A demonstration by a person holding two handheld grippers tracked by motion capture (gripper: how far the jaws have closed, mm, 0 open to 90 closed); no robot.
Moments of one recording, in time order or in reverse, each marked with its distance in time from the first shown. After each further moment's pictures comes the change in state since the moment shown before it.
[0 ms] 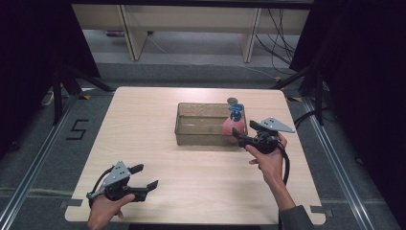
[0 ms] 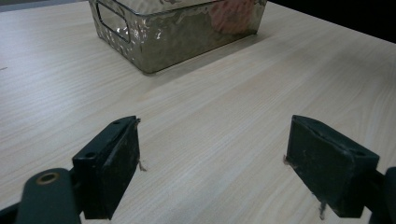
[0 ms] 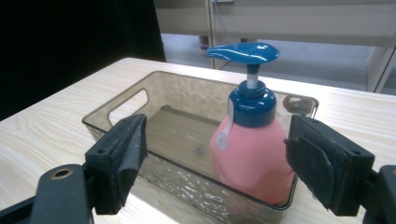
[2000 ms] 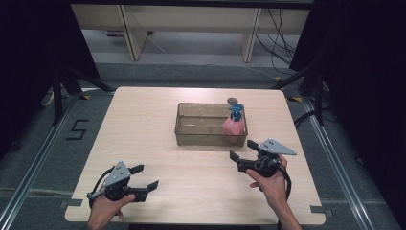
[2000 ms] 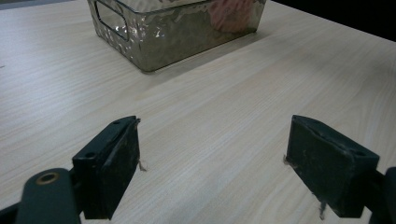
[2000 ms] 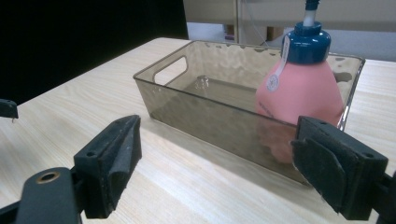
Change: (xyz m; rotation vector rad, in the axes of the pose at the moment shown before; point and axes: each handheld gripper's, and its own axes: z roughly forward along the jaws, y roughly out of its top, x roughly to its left) left arm -0.001 -0.001 0.002 -0.006 -0.008 -0.008; right arm 0.024 -0.040 -0.034 0.044 0.086 -0.027
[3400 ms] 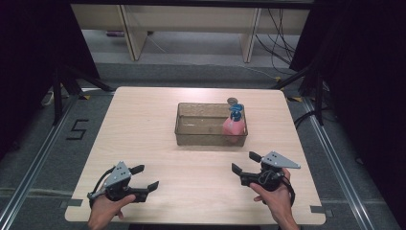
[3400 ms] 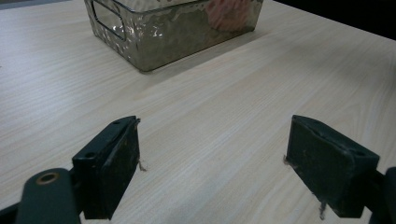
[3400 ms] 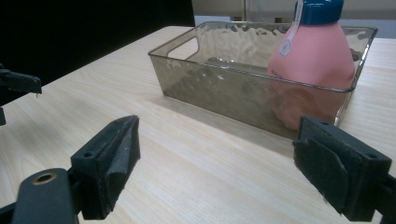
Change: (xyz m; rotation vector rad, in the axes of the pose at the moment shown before) left arm 0.000 0.000 0.000 0.010 -0.005 0.015; right arm 0.011 -0.027 -0.020 0.024 0.033 0.051
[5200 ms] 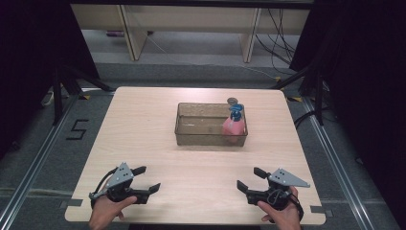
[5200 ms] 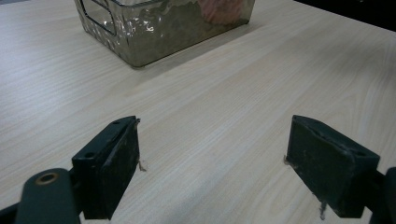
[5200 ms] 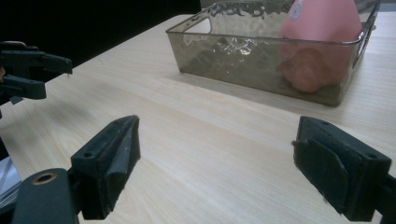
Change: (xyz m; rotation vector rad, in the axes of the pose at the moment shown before) left arm -0.004 -0.001 0.003 0.020 -0.012 0.009; right arm 0.010 -0.030 -0.034 -0.002 0.038 0.001
